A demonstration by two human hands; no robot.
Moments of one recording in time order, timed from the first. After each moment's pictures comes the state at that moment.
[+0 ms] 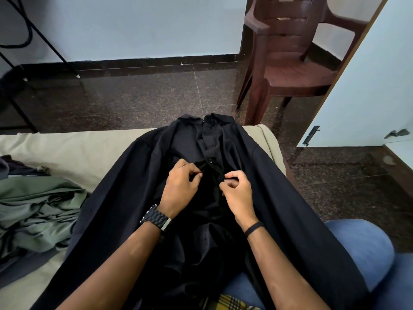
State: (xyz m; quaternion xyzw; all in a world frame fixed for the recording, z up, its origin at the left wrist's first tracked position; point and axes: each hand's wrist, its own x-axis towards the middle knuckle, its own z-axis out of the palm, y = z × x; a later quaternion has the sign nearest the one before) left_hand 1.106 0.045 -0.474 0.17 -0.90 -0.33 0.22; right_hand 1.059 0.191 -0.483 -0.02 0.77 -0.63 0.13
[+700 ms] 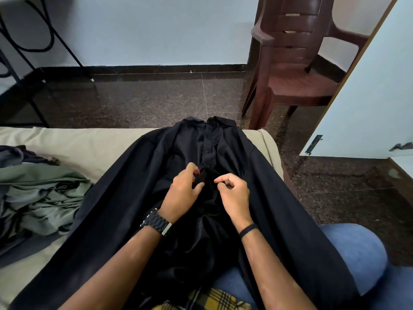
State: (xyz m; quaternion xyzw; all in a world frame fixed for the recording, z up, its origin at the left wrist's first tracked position) left_hand 1.130 0.071 -0.466 0.18 -0.90 -0.36 0.14; right_hand 1.070 0.199 -0.474 -0.10 0.79 -0.60 0.09
